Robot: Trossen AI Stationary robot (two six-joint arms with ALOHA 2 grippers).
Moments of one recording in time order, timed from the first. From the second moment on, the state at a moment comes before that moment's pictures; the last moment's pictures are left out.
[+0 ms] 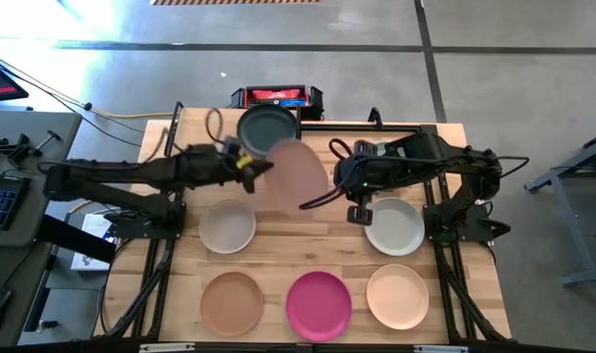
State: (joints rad) left arm 0.13 1.01 0.78 0.01 -0.22 -0.65; right arm 0.17 1.74 2.24 -1.57 0.25 0.20
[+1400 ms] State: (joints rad) left arm 0.81 1.35 1.36 -0.78 -0.06 -0.26; right arm 0.13 1.75 2.24 -1.57 0.44 0.36
